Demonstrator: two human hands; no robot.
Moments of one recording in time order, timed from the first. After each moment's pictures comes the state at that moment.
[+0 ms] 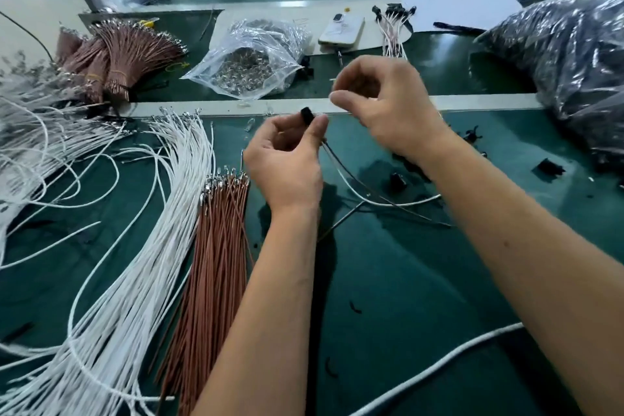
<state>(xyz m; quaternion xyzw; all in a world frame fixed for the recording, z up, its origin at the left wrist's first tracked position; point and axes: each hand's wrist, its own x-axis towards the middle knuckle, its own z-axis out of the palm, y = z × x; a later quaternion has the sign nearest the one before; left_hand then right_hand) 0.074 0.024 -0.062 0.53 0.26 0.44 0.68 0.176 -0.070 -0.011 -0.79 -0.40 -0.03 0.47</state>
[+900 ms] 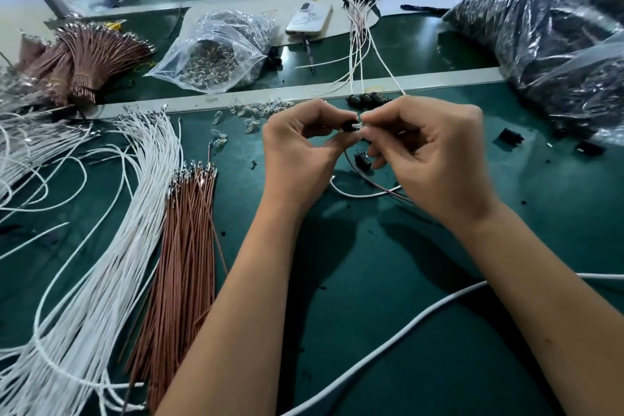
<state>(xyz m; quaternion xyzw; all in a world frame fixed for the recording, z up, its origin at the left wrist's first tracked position) 0.072 -0.010 -0.060 0.75 0.03 0.32 0.58 0.121 -0.172 -0.046 -0.73 -0.41 -0.18 0.52</state>
